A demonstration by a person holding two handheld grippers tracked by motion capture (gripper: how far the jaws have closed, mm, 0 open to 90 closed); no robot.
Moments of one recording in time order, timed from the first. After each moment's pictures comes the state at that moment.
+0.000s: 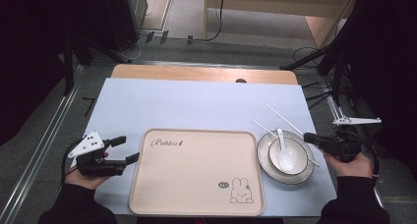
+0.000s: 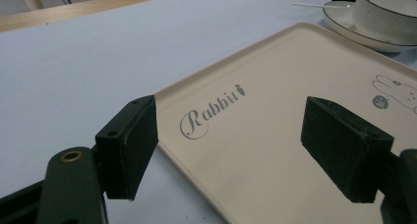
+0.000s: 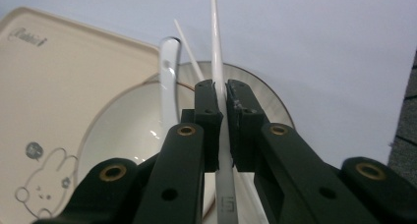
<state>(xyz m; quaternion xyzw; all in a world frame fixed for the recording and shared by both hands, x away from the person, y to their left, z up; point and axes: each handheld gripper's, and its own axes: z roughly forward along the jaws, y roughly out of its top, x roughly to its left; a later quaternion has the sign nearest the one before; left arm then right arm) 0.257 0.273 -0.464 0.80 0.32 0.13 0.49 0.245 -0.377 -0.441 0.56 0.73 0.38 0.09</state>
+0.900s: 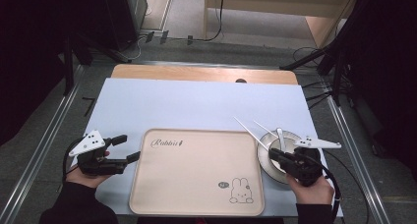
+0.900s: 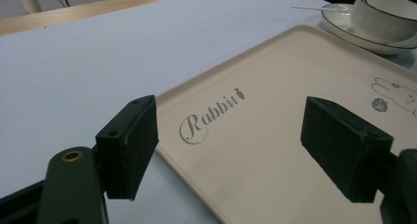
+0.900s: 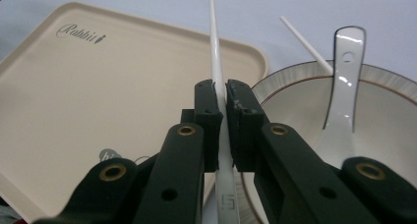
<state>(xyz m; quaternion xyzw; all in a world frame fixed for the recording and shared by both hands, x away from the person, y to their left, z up) 0.260 0.271 -0.463 0.80 0.32 0.13 0.49 0.195 -0.260 -0.445 0.55 0.73 0.39 0.13</state>
